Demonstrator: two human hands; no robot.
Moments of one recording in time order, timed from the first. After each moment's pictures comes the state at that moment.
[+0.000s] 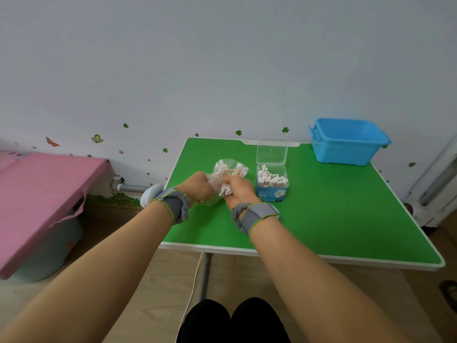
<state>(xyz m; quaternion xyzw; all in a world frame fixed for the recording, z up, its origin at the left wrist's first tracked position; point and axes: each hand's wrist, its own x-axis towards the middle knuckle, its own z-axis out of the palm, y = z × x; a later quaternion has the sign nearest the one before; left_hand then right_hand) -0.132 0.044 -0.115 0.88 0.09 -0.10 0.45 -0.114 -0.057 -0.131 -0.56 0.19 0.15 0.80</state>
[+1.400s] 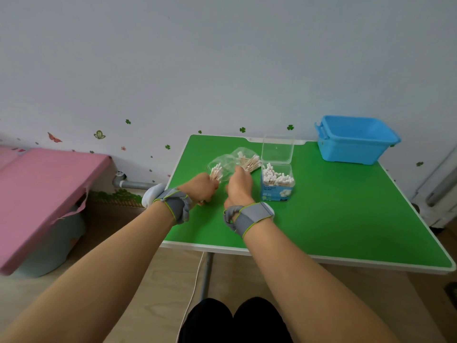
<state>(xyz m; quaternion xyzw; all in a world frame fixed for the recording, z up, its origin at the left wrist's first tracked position) -0.127 0.052 -0.126 0.90 0.11 -0.11 0.41 -0.105 -0.036 -0.138 -0.58 0.20 0.03 0.79</state>
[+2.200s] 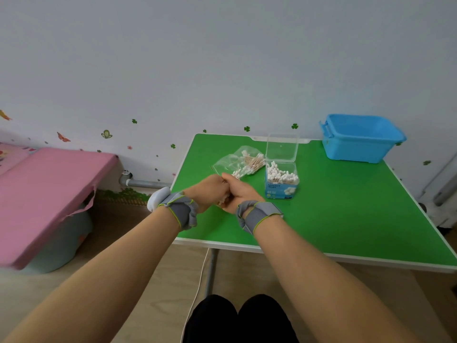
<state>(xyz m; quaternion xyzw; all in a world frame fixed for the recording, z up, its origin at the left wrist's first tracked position) -0.156 0.023 -0.111 0.86 0.09 -0.11 0.49 -0.108 -0.042 -0.148 -0.51 0.18 0.31 0.78</state>
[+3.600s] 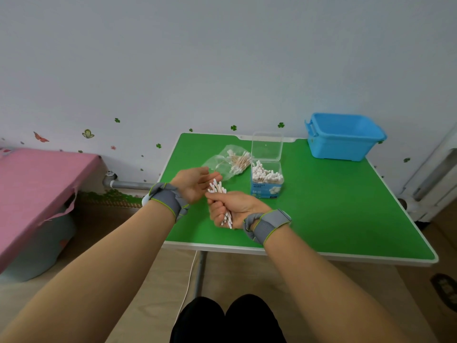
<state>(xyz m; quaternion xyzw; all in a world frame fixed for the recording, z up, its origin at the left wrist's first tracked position) -0.113 0.035 -0.127 0.52 0.25 -0.09 0.81 -0.129 -0.090 -0.148 -0.49 0.06 0.50 0.71</state>
